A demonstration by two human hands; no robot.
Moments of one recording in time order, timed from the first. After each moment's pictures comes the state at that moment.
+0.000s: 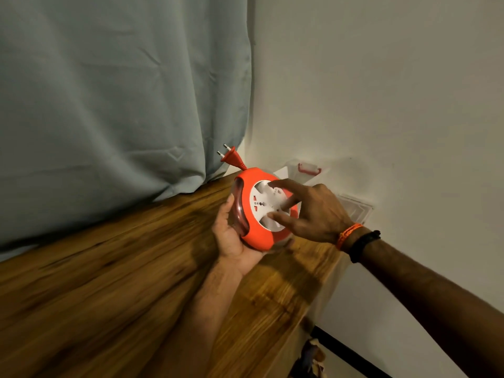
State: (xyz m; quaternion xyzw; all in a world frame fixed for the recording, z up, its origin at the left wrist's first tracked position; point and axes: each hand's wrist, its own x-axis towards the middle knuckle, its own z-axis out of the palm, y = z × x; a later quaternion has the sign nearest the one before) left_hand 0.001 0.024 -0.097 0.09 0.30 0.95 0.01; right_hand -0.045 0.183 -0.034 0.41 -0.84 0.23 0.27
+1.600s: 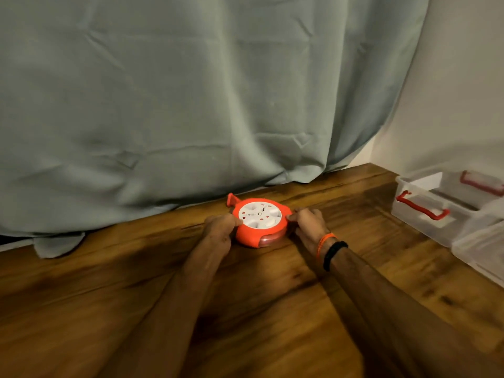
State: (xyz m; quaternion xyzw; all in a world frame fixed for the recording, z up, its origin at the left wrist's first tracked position) left_hand 0.063 -0.229 -0.110 -0.46 0.50 0.69 -0.26; right_hand -0.069 -0.107 -0.125 0.09 -0.66 0.70 -0.26
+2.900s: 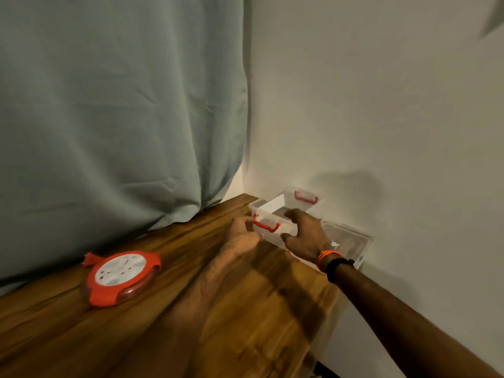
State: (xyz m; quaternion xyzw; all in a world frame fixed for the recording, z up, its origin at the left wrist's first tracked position) left_hand -0.074 0.020 -0.040 -0.20 0.81 0.53 -0.14; right_hand -0.115 0.172 -0.044 0.24 -0.89 0.37 0.12
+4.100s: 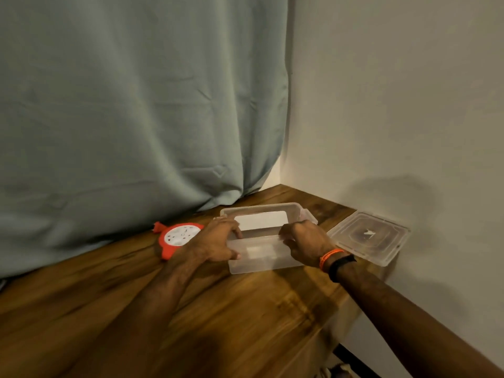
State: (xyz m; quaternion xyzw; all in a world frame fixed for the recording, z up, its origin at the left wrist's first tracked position) left_hand 0.068 -0.068 -0.042 -0.11 0.98 0.14 -0.06; right_hand -0.041 0.143 -0.061 0.42 -0.89 0.15 0.12
